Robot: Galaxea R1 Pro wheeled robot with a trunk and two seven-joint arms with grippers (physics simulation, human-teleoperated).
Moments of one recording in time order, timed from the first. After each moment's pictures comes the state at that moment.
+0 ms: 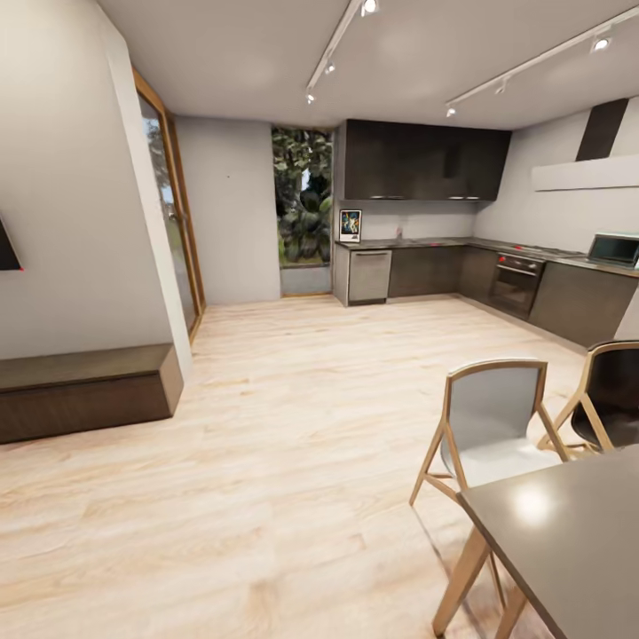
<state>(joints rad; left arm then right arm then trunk) 0.05 0.00 0.10 -0.63 0.00 0.00 0.01 -0.08 -0.01 0.01 -0.40 0.04 -0.07 0.00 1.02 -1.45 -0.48</state>
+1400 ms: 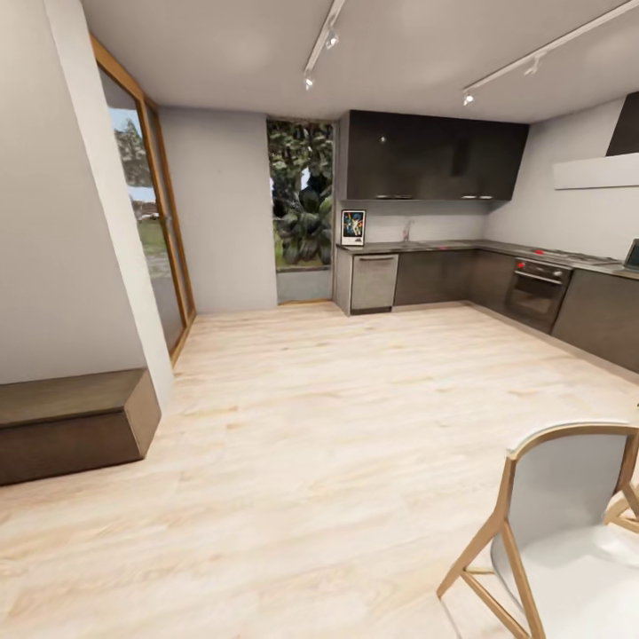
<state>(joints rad) 0.05 0.00 0.10 -0.63 0.00 0.00 0.01 -0.08 -0.01 0.01 -0.40 0.04 -0.07 0.00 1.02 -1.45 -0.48</state>
